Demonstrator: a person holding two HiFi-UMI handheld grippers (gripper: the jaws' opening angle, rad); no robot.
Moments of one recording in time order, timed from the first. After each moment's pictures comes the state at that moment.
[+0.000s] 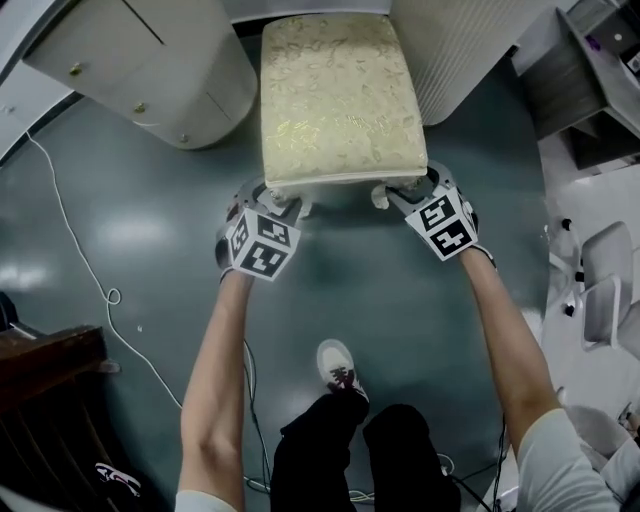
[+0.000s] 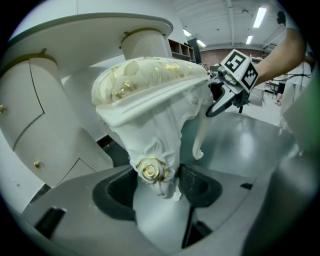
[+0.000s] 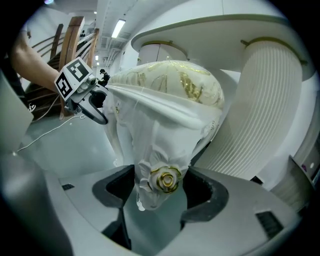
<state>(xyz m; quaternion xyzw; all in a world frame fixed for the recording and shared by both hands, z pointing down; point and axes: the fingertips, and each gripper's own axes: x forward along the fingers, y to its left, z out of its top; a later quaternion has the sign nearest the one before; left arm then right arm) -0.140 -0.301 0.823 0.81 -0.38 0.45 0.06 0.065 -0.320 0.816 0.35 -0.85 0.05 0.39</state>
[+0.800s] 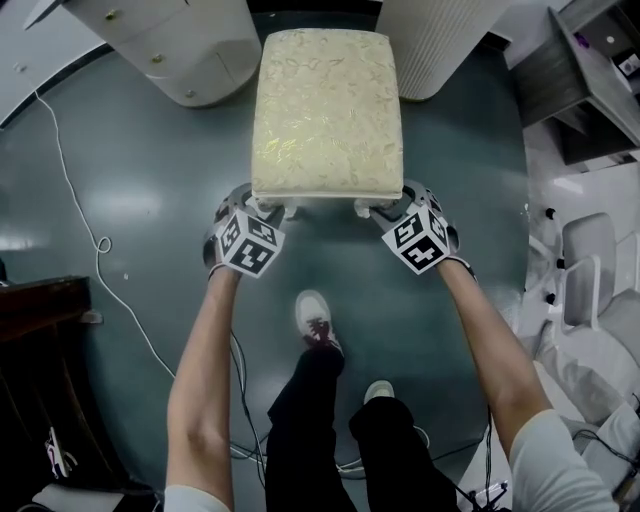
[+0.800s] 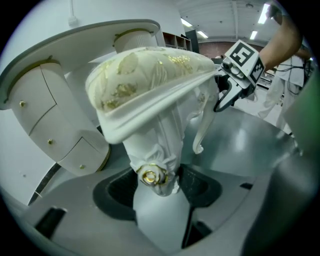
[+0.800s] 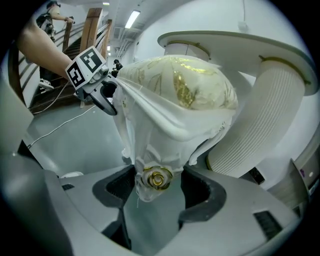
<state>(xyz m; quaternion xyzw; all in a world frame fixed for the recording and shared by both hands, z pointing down) -0.148 -0.144 0.824 0.78 -0.38 0.49 0.09 0.064 -0.154 0.814 0.29 -0.85 0.03 0.45</state>
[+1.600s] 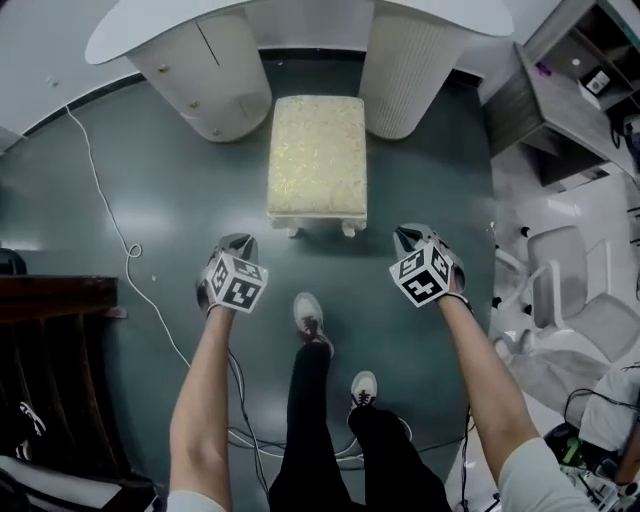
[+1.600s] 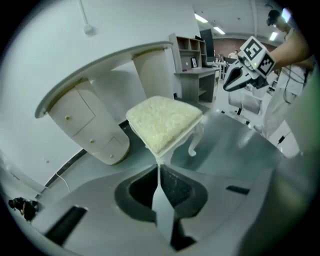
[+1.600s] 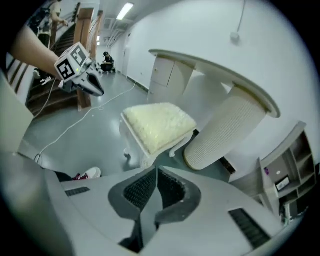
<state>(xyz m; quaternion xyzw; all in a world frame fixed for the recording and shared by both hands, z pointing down) -0.181 -0.062 0.636 0.73 -0.44 0.51 0.13 0.132 -0.092 0.616 0.34 -0.80 0.05 0.50</state>
